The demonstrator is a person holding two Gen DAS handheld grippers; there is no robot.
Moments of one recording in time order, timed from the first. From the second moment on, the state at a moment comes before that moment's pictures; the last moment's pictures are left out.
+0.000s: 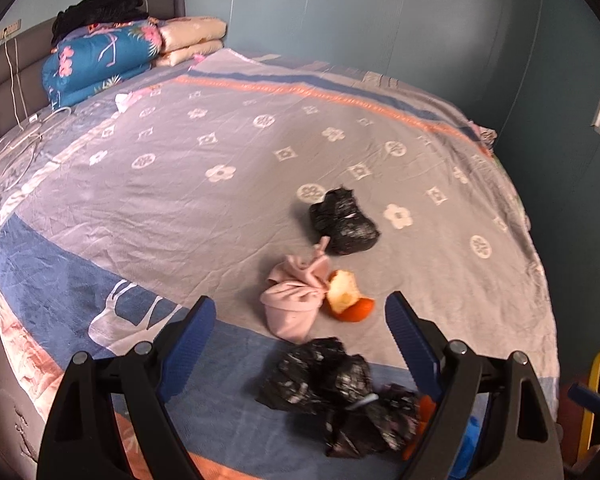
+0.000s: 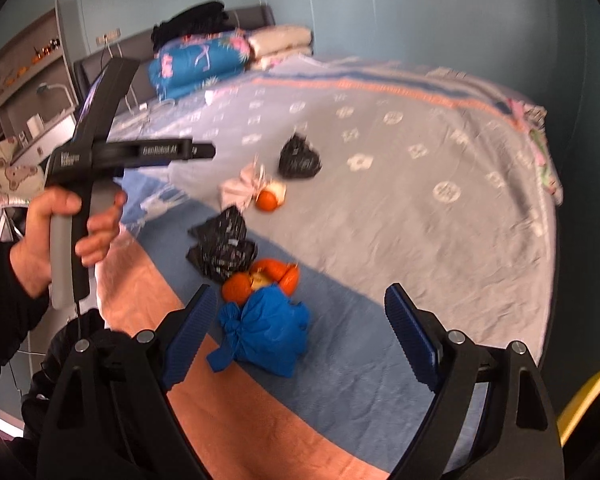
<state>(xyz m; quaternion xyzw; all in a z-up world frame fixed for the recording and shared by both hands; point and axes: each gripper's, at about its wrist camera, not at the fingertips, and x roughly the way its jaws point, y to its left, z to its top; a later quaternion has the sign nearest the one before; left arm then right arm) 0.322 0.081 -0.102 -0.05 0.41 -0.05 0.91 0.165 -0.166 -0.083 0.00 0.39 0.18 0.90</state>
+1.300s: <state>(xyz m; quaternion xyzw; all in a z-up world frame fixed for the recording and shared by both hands) 0.375 0.086 -0.170 -0.06 0.46 -0.12 0.88 0.217 -0.129 -0.153 -0.05 0.47 0.21 0.86</state>
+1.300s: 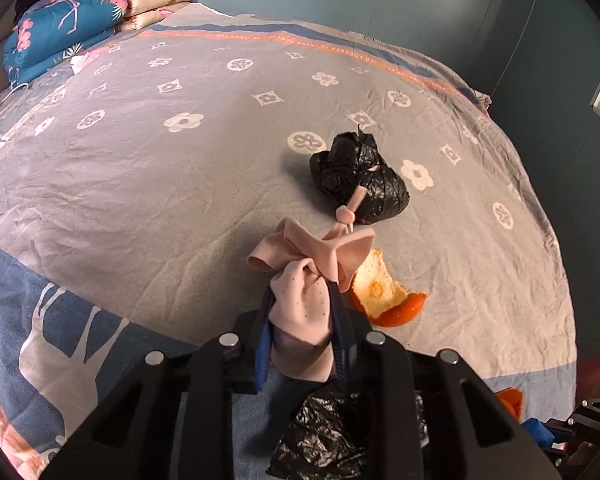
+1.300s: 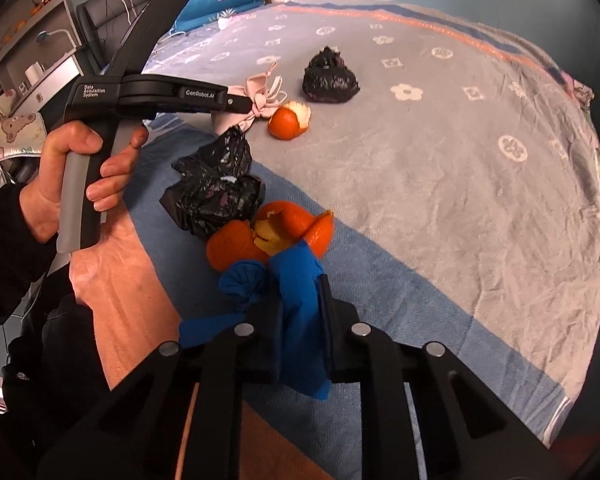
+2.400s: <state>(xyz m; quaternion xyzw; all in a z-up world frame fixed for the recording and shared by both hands) 0.301 0.110 -0.077 -0.08 0.39 -0.09 0.91 0.158 -0.166 -0.054 -0.01 0.37 0.18 0.91</state>
